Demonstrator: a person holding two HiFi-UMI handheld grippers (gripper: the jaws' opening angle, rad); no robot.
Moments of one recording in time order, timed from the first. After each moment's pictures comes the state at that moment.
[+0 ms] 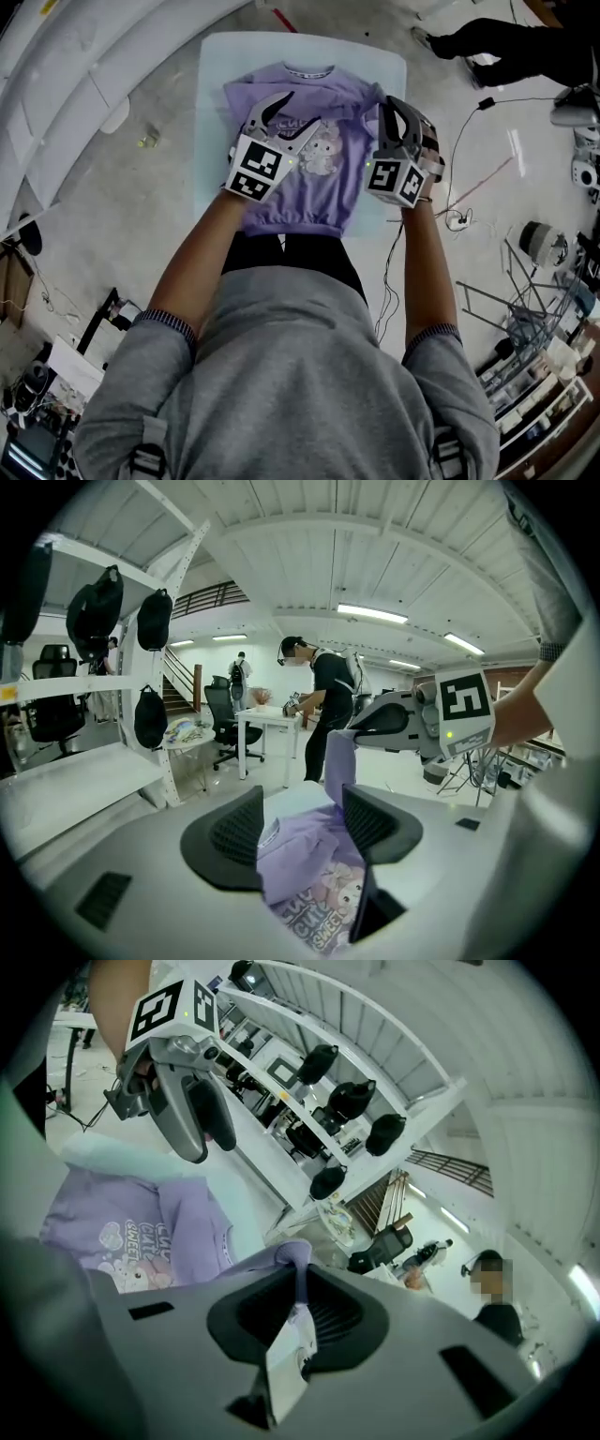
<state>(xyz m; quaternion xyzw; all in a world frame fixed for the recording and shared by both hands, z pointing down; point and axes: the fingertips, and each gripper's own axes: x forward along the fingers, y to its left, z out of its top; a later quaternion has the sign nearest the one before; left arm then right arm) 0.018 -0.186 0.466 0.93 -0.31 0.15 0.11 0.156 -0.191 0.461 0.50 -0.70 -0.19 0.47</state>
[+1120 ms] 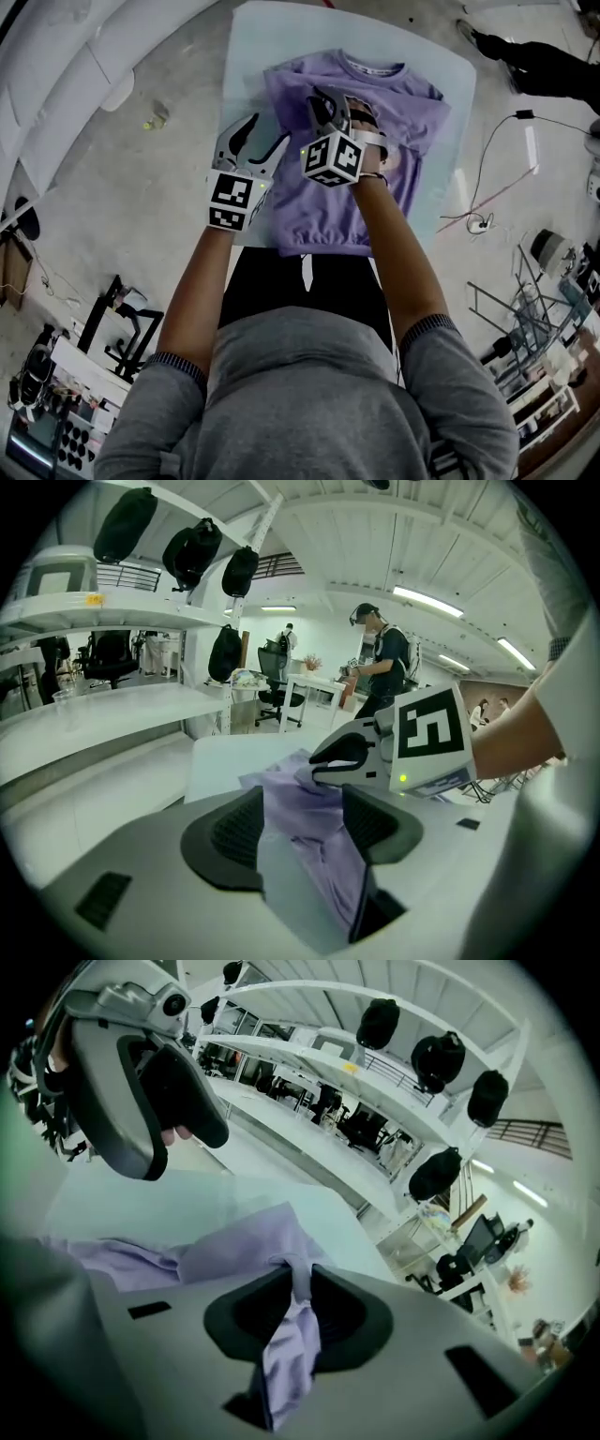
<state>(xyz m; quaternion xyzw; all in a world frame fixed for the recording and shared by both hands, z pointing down) -0.156 -0.192 0.617 0.87 -0.40 0.19 0.21 -0.087 -0.244 0.677 0.36 -0.80 -0.08 0.48</state>
